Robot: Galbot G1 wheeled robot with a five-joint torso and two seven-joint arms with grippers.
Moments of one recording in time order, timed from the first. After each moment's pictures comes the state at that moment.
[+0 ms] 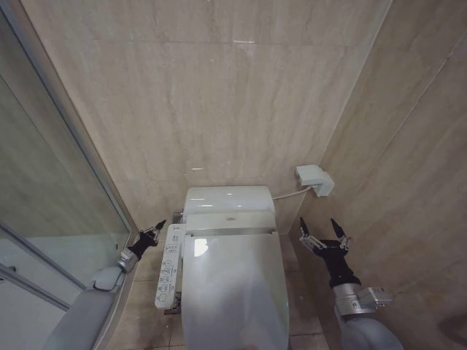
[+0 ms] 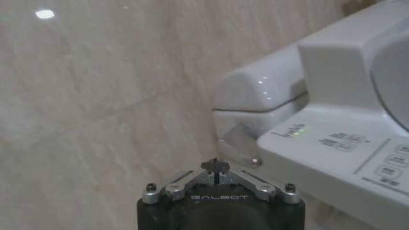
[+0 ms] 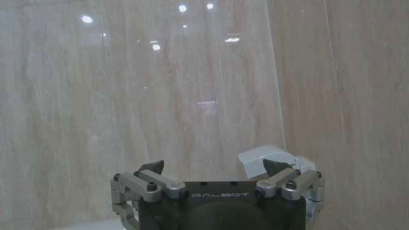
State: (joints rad) left arm 0.76 -1.10 -0.33 -0.93 -0.09 -0.57 0.39; right arm -1.56 1.33 0.65 2.13 0.39 0.15 0.03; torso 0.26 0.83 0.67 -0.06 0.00
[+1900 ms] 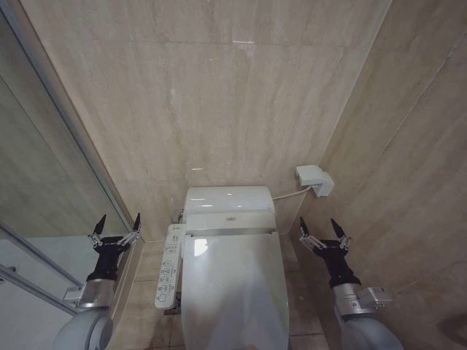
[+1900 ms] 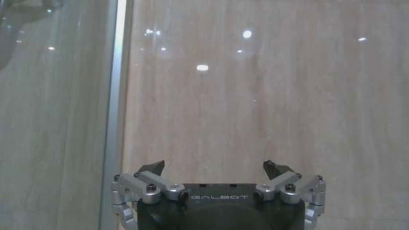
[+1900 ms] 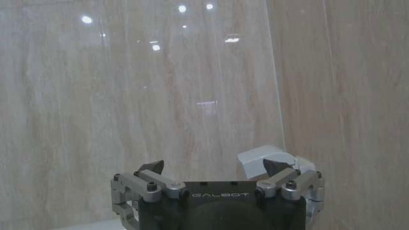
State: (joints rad) left arm 1.44 -1.25 -0.66 -1.96 -0.35 -0.32 0.00; right arm -1.56 1.33 0.65 2.13 0.39 0.15 0.03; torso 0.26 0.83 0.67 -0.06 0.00
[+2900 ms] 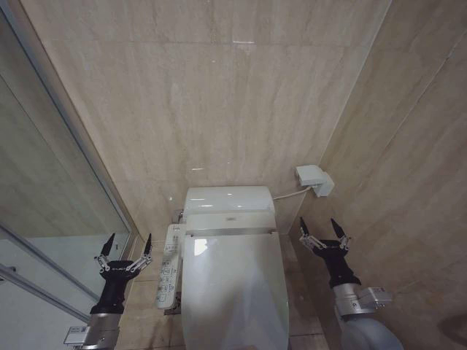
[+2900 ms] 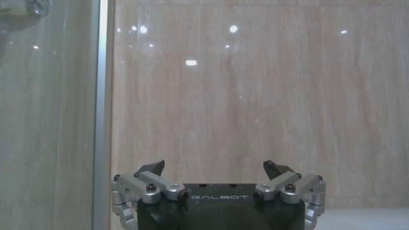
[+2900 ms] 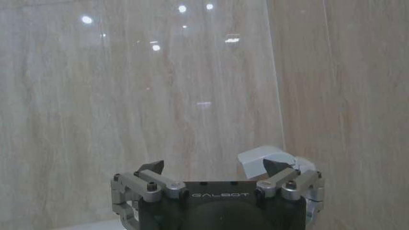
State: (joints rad) left arm 1.63 -1.30 -0.64 -2.08 -0.24 -0.37 -0.02; right arm -1.56 1.33 0.65 2.13 0.39 0.15 0.03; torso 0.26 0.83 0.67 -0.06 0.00
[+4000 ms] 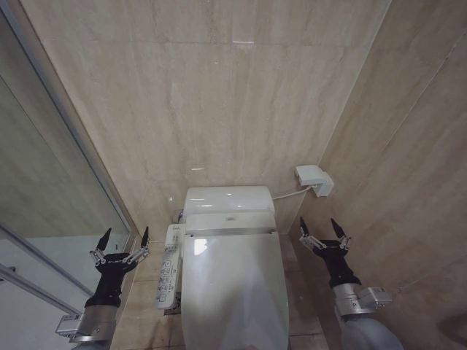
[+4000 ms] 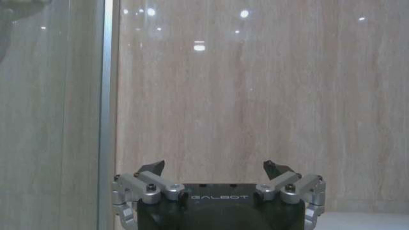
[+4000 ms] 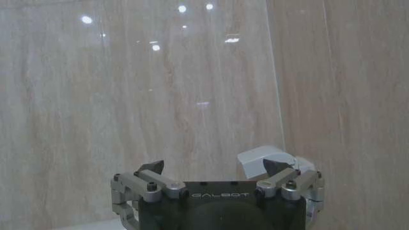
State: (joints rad) left arm 1.63 -1.29 -0.65 -2.19 -0.29 -0.20 -0.08; right arm -1.56 1.33 0.65 2.13 0.39 0.15 0.03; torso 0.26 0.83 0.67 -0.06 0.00
